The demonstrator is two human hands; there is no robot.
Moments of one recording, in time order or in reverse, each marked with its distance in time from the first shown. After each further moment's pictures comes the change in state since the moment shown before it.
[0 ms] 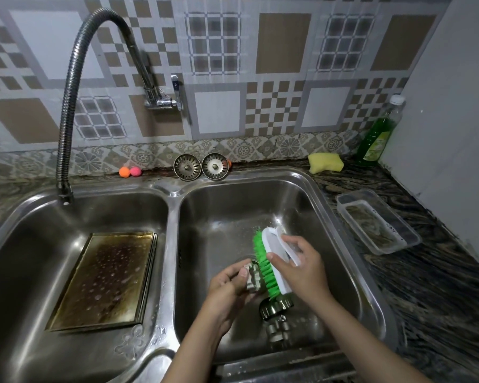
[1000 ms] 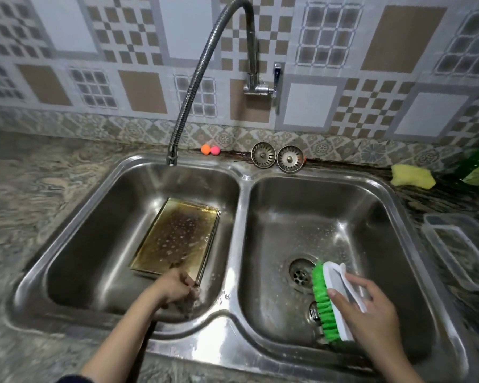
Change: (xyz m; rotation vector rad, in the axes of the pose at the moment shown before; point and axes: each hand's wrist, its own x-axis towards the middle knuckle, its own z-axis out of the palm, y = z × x) left_hand -0.042 0.055 -0.219 1.083 0.389 -0.295; right_hand -0.055 0.016 0.003 -0.104 -0.054 0.052
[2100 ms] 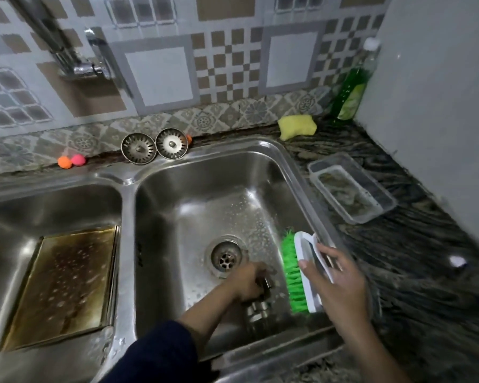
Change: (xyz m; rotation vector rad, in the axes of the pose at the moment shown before) left_hand 0.039 0.187 0.243 0.598 -0.397 0.819; right_hand 0.008 0.031 -0.076 0.245 0.348 0.167
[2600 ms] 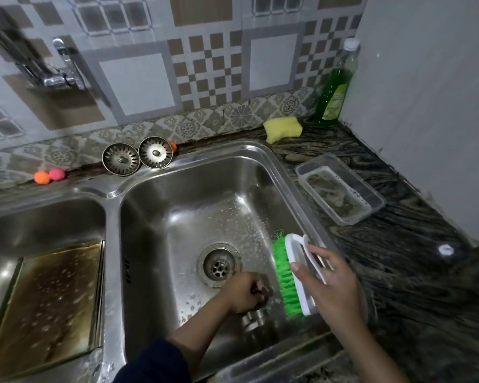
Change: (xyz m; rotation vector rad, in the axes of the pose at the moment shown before) left_hand 0.010 -0.007 0.011 0.005 0.082 0.049; right_hand 0.006 0.000 0.001 0.017 -0.008 0.010
